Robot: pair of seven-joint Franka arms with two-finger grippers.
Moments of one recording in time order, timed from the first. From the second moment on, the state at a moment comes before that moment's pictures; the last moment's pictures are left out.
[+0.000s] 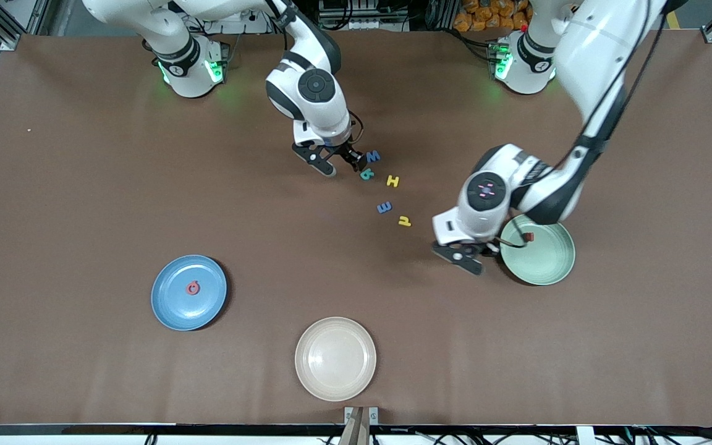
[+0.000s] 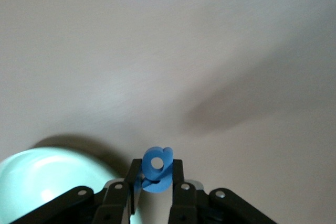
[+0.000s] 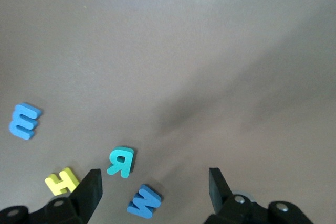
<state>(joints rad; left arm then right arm) -0.11 0.53 -0.35 -1.80 0.43 2.18 -0.05 0.62 0.42 0.32 -2.06 0.00 2.50 1.61</state>
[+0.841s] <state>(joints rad) 0.17 0.54 -0.35 -1.85 0.43 2.14 0.19 0.68 0.60 0.29 -1.90 -0.16 2.51 1.77</state>
